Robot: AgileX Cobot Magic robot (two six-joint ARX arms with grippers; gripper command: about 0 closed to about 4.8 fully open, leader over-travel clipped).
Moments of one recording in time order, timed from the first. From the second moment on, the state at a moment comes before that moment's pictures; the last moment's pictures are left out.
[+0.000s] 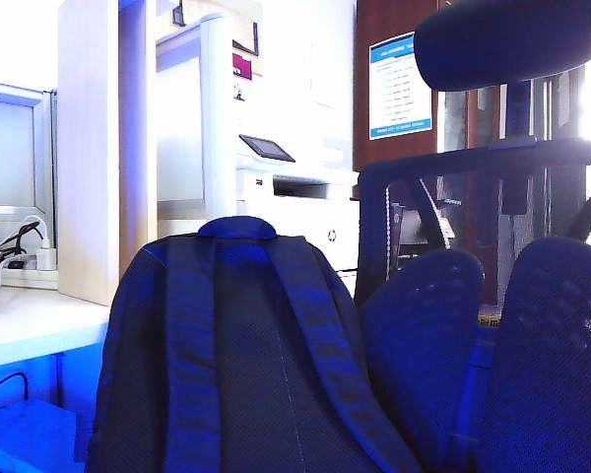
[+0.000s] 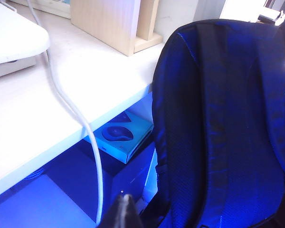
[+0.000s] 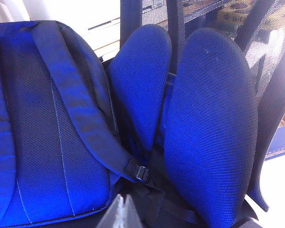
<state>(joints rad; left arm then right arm) -0.09 0.00 0.05 -0.28 0.00 -0.17 -0.02 0.00 0.04 -0.25 -0.25 0.10</state>
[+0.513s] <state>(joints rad) -0.09 0.00 0.05 -0.28 0.00 -0.17 -0.02 0.00 0.04 -0.25 -0.25 0.10</state>
